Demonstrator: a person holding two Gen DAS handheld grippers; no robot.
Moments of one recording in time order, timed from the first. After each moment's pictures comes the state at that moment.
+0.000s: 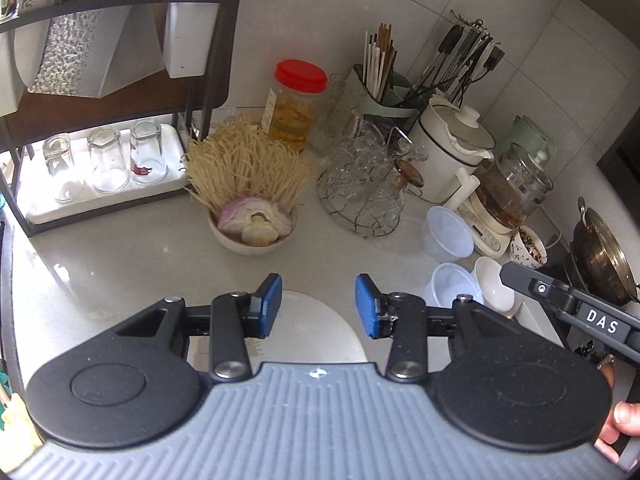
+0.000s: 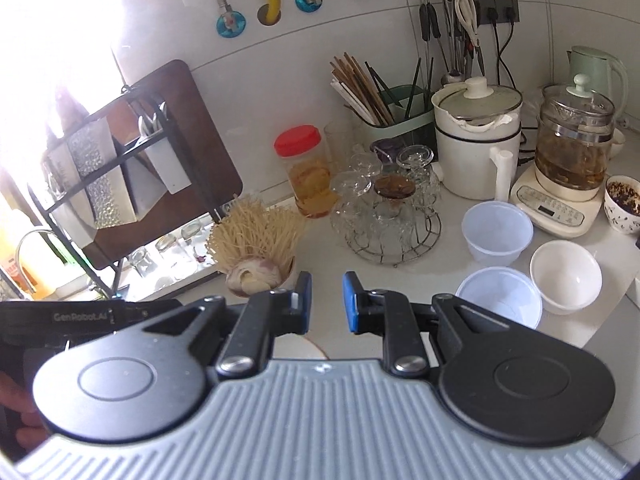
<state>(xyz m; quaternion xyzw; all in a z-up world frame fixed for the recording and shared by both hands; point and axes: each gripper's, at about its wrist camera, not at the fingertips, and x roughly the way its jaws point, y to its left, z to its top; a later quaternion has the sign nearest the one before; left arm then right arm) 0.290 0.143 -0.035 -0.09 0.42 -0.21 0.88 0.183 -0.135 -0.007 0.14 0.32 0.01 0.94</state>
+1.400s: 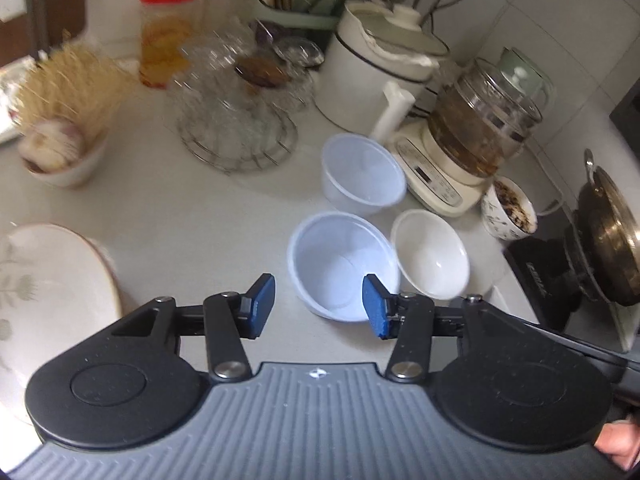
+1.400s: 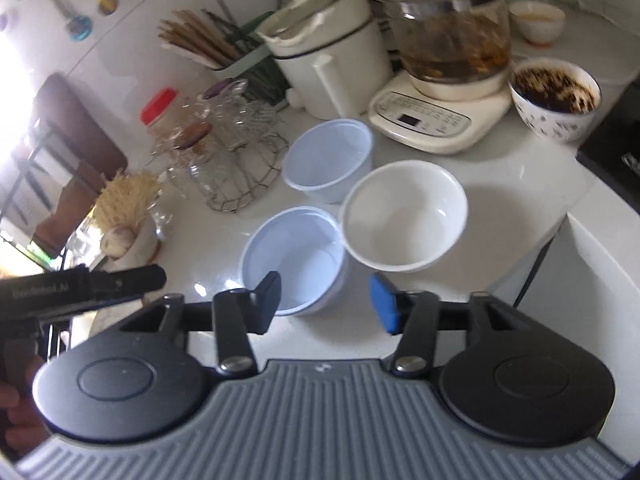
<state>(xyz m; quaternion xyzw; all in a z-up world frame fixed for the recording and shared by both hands) 0.275 -0.116 -0.104 -0.07 0.49 -0.20 0.85 0.172 -0.370 -0.122 0.25 0.42 0.00 0.87</state>
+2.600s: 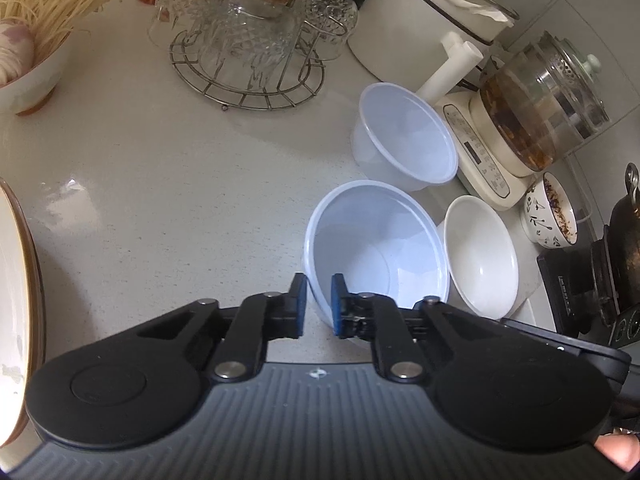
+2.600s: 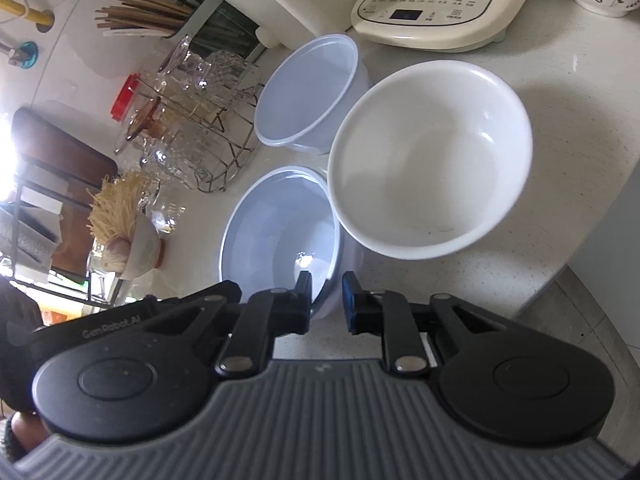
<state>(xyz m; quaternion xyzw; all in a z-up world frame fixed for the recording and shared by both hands) 0.326 -0.135 -0.197 -0.12 0.54 -0.17 0.82 0.232 -0.376 -0.201 0.36 0.47 0.05 0.80</state>
